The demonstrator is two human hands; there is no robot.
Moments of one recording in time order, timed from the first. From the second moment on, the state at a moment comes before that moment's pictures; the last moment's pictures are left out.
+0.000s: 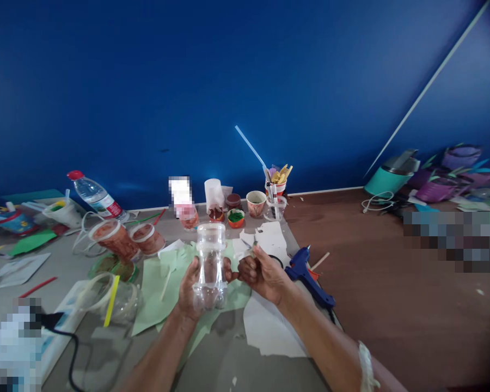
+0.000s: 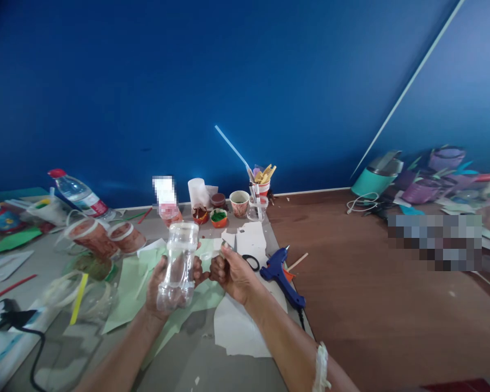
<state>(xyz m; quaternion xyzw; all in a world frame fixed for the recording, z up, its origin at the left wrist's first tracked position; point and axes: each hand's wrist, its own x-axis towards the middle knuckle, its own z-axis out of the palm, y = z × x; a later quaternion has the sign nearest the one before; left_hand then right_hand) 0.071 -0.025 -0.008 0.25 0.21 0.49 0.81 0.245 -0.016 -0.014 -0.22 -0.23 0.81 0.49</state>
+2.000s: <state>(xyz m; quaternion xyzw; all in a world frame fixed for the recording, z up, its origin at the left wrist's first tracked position) 0.086 -0.042 -0.005 0.37 0.22 0.46 0.78 0.238 -0.021 -0.010 -0.19 -0.25 0.78 0.54</state>
